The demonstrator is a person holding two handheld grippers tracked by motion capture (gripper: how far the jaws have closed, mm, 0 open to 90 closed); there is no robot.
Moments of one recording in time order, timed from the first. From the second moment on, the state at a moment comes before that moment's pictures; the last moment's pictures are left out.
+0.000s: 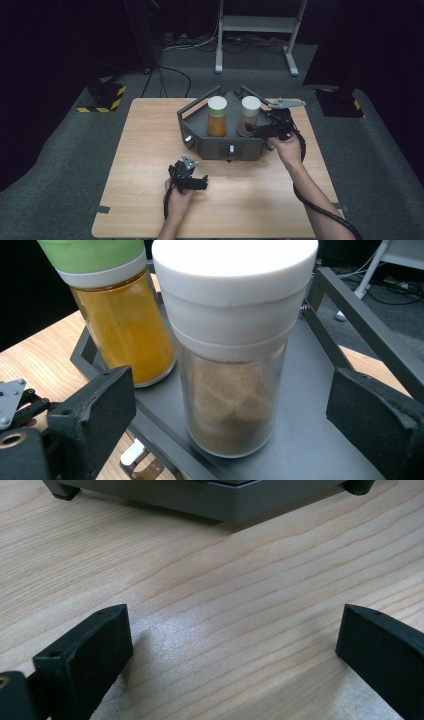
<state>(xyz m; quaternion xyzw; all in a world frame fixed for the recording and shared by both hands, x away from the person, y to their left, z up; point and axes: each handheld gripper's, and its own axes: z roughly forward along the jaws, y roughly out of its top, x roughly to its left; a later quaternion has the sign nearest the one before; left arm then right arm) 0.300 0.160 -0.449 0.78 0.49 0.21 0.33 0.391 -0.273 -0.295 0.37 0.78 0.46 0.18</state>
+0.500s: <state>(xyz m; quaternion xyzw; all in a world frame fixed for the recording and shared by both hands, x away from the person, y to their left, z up) 0.300 0.160 -0.449 0.78 0.49 0.21 0.33 0.381 -0.288 -0.299 0.38 0.78 0.47 0.18</state>
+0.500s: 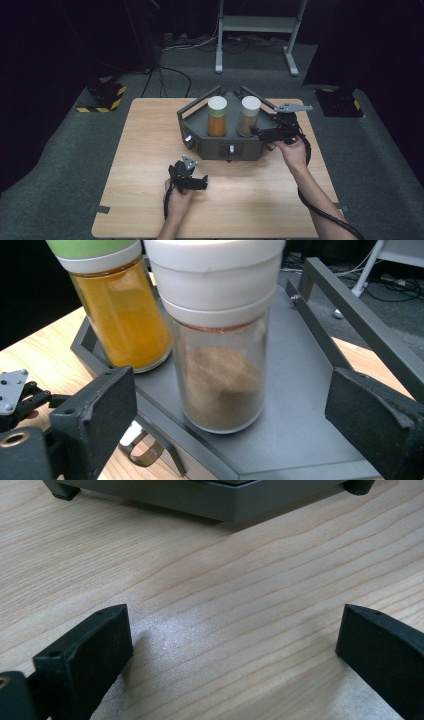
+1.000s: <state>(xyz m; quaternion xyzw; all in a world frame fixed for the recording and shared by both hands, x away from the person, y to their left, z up) 0.300 0.160 -0.449 0.78 0.49 0.21 0.33 0.374 -0.303 -0.305 0.39 0.77 0.47 0.18</state>
